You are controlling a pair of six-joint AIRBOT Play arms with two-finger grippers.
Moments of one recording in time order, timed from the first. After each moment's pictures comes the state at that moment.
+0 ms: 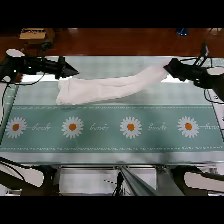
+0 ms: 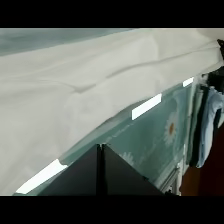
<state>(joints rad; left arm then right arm) 0.10 -1.76 1.53 0.50 -1.33 -1.19 -0.13 -1.42 1.11 -0.52 0.61 1.17</state>
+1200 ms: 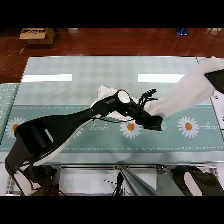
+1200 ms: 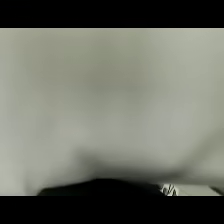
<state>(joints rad) -0.88 -1.90 1.53 0.35 -0.99 -1.27 -0.13 -0.60 1.11 -1.17 1.16 1.72</state>
